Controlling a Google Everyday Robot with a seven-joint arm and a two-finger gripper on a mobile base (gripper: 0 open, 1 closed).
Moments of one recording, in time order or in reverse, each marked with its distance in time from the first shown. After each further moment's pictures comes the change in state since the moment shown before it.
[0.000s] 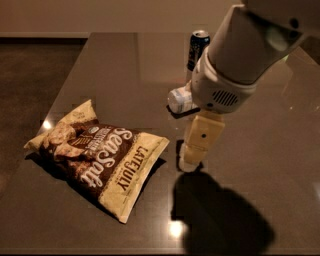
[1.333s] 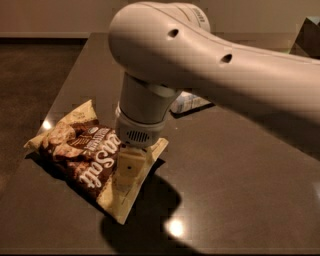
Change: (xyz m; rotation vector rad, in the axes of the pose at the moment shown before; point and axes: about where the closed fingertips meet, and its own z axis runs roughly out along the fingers) arm -0.087 0.046 0.108 -0.135 0.041 -0.060
